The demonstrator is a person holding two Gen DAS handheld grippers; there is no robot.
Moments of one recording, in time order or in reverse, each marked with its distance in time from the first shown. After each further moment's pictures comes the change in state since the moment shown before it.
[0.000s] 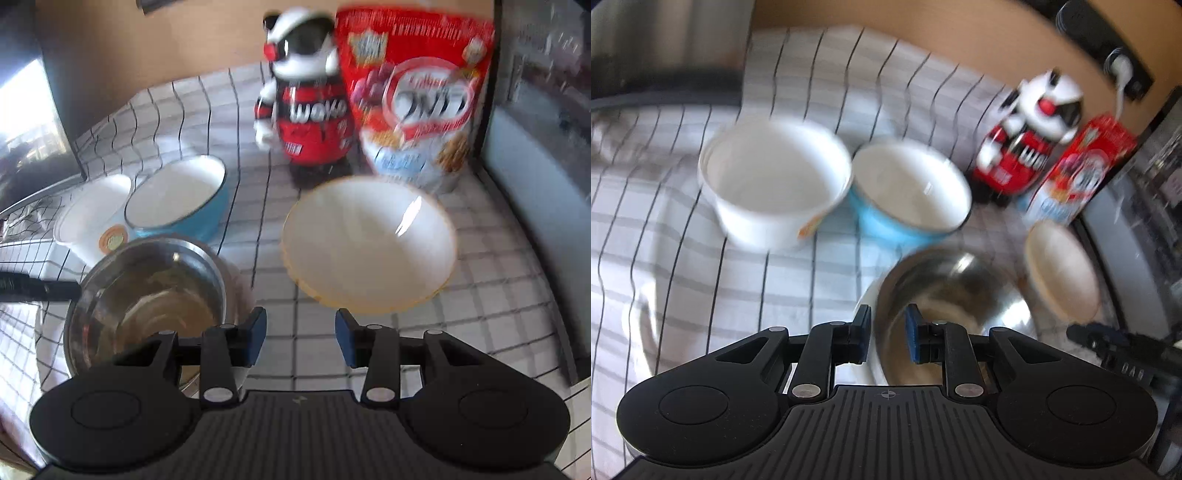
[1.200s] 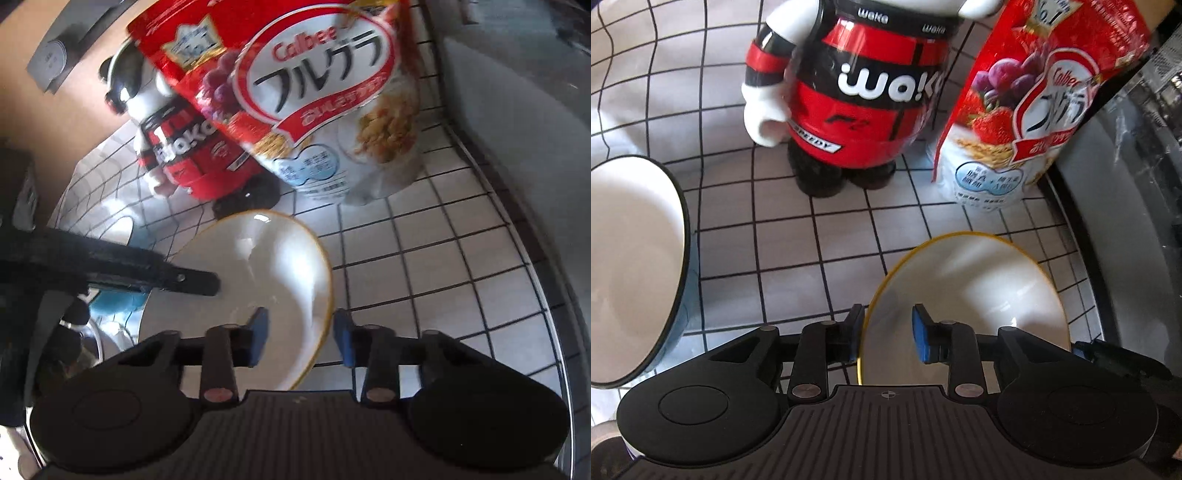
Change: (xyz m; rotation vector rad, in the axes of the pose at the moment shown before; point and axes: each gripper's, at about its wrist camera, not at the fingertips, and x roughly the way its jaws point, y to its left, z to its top) left arm 0.215 -0.170 0.063 0.150 0.304 -0.040; right arm 0.102 -0.141 0.030 0.185 0.113 0.254
